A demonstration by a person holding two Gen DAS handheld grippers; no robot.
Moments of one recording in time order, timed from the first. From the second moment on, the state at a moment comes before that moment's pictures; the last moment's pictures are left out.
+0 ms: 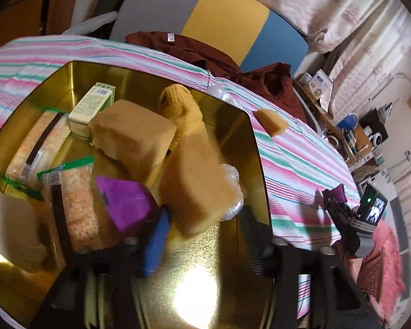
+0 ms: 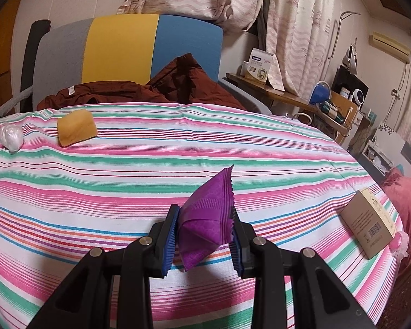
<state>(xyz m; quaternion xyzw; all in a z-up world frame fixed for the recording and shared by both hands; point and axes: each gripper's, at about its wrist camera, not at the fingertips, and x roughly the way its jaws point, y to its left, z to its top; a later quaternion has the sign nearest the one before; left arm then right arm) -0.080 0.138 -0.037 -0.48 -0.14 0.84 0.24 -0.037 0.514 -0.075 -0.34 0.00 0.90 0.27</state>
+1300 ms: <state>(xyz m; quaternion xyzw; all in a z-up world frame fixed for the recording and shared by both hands) -0.023 0.103 -0.016 -0.37 -0.08 0.89 0.26 0.014 0.396 -0.026 -0.28 -0.02 0.96 0.06</state>
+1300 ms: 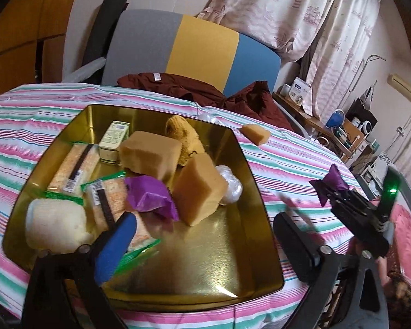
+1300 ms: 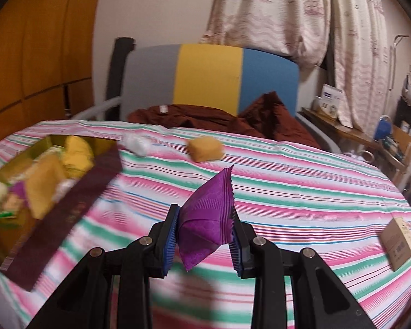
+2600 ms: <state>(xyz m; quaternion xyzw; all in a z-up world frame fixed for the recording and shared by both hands) -0.027 0.009 -0.009 -0.37 -0.08 0.92 0.10 -0.005 0.201 -0.028 -0.42 0.01 0.90 -0.12</state>
